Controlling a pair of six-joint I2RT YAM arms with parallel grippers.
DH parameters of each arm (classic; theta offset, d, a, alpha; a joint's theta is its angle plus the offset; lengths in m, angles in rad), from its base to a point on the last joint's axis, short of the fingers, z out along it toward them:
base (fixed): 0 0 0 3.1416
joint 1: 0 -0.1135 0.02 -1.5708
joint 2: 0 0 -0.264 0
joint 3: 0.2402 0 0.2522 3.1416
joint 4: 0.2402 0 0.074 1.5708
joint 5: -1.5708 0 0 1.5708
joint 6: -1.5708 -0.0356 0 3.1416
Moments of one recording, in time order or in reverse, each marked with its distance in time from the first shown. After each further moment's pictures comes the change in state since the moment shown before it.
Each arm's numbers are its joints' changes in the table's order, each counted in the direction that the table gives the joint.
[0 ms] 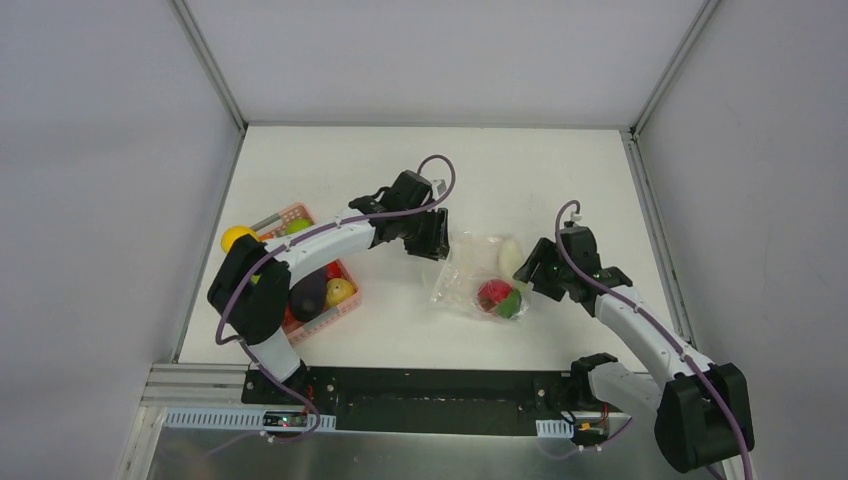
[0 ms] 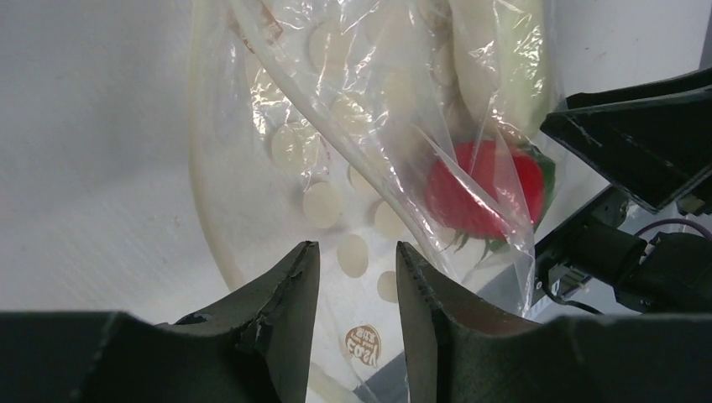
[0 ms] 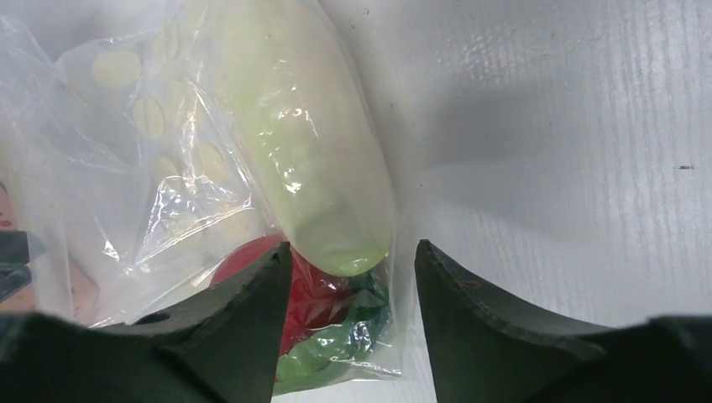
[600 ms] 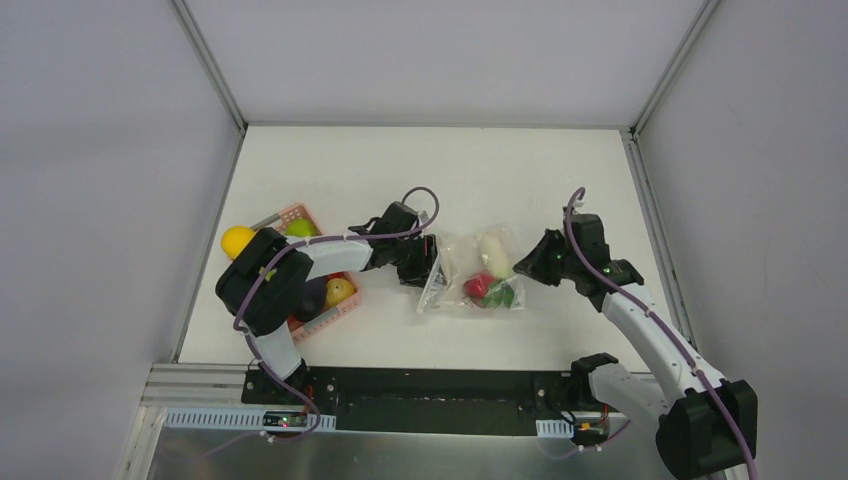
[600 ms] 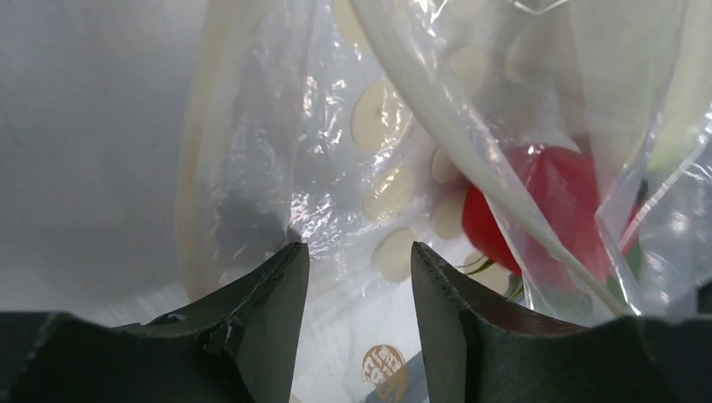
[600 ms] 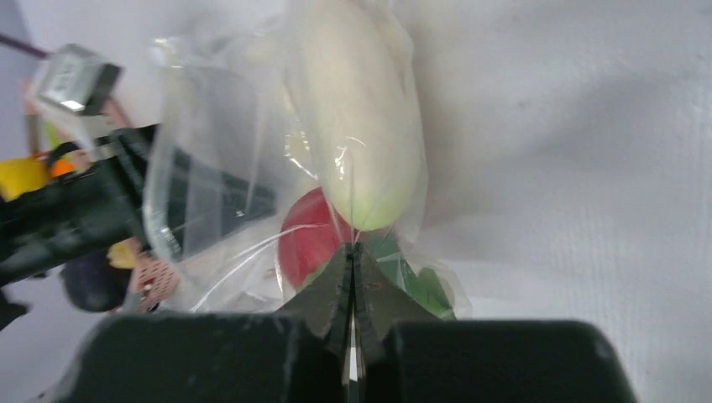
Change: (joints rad) left arm -0.019 -0.085 -0.282 -0.281 -0.087 0.187; right arm 0.005 0.050 0.079 0.058 0.136 -0.023
